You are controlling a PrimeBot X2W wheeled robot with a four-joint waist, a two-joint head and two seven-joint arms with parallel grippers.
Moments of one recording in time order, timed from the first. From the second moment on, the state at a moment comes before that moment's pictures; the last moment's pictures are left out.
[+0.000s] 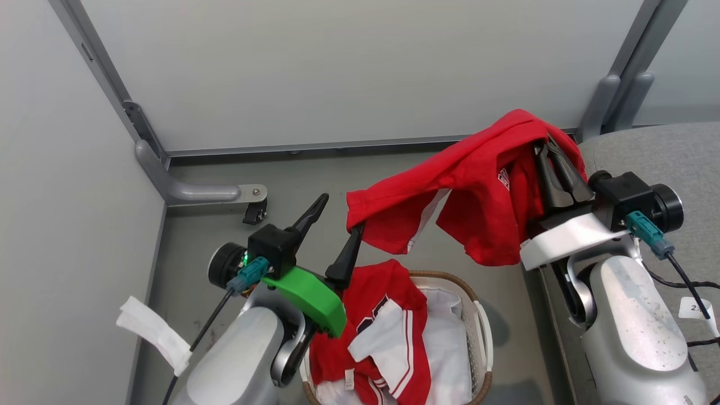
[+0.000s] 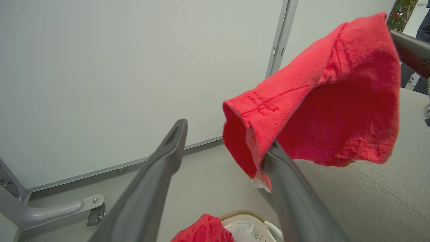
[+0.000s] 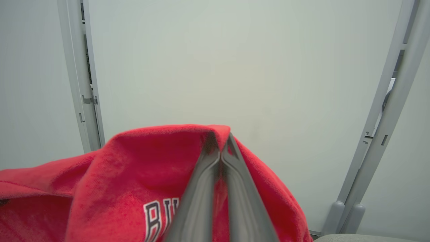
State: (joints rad) left arm -0.48 0.10 -0.66 0.50 -0.51 -0.12 -0.26; right arm -0.42 -0.05 0.06 0.26 0.05 0.13 -0.26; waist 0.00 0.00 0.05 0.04
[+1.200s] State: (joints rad) left arm -0.33 0.06 -0.61 0.46 -0.44 -0.13 -0.26; right arm -0.40 -0.05 -0.04 0.24 0.03 0.13 -0.26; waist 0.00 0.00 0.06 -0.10
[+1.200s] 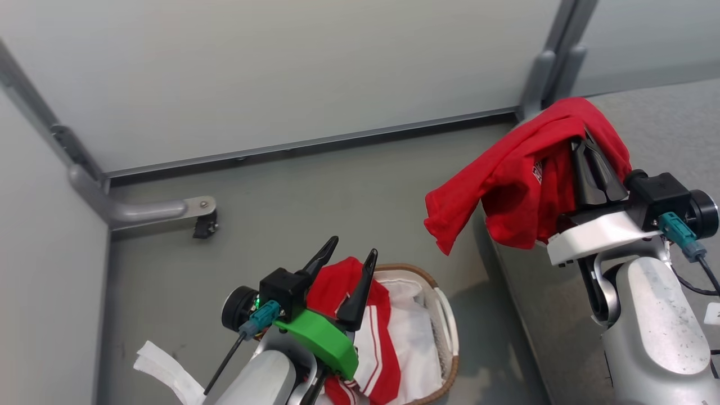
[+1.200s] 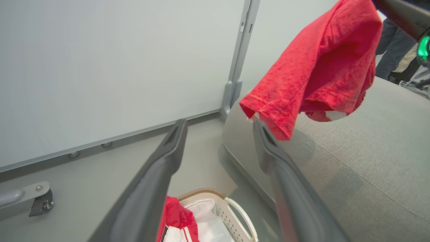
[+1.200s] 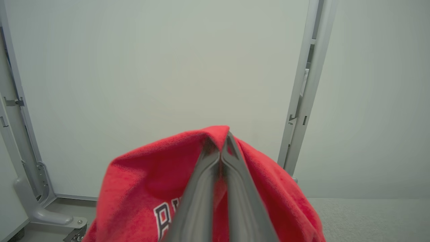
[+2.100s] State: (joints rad) left arm -0.38 0.06 -0.69 0.39 -0.43 -0.13 -0.26; right arm -0.48 -0.05 -0.26 0.26 -0.02 0.13 -0.26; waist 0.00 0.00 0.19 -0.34
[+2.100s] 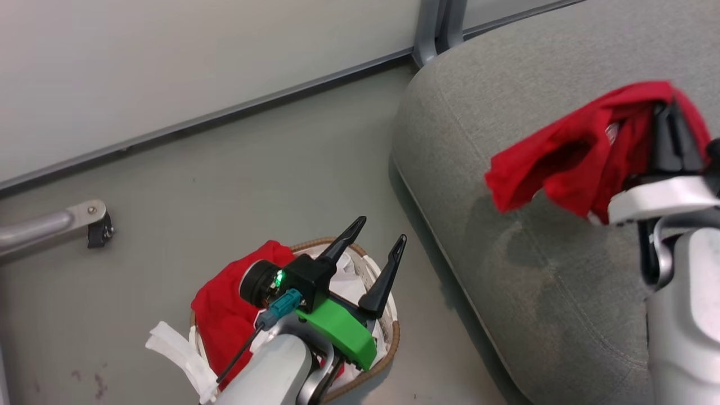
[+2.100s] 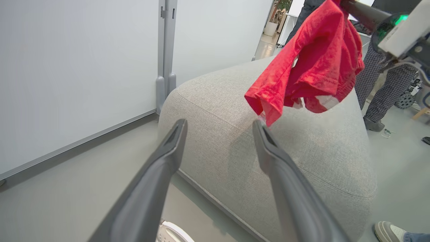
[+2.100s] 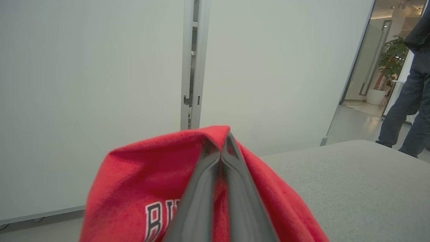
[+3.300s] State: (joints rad) left arm -0.62 0.17 -0.61 0.25 -0.28 -0.13 -0.26; right arm -1.05 -0.28 -0.66 0.53 -0.27 0.13 -0.26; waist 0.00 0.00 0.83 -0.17
